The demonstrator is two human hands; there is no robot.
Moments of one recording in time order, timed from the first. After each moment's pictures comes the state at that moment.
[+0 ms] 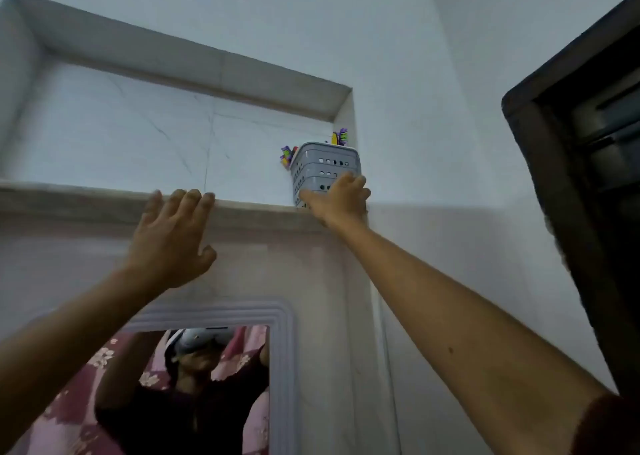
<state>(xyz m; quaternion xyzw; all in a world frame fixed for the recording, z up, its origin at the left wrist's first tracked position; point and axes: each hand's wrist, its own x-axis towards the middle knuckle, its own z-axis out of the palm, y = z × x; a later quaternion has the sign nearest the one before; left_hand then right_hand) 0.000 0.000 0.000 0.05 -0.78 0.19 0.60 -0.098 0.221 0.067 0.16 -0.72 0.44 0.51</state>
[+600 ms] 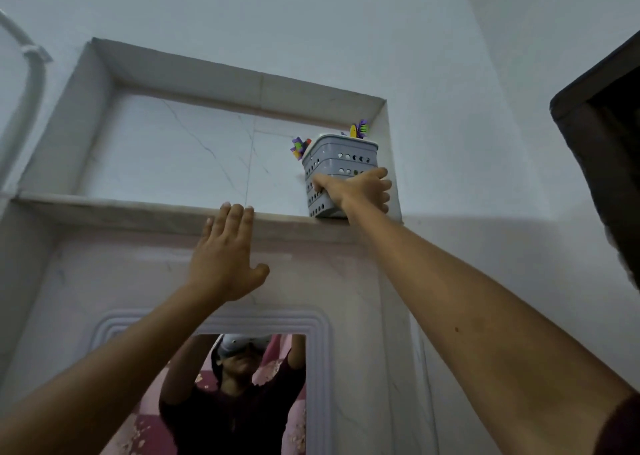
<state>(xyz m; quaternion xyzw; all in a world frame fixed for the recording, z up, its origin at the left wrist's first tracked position) -0.001 0.015 -0.010 0.06 -0.80 0.11 0.58 -0.066 0.200 0.097 0.14 -0.65 0.61 0.43</state>
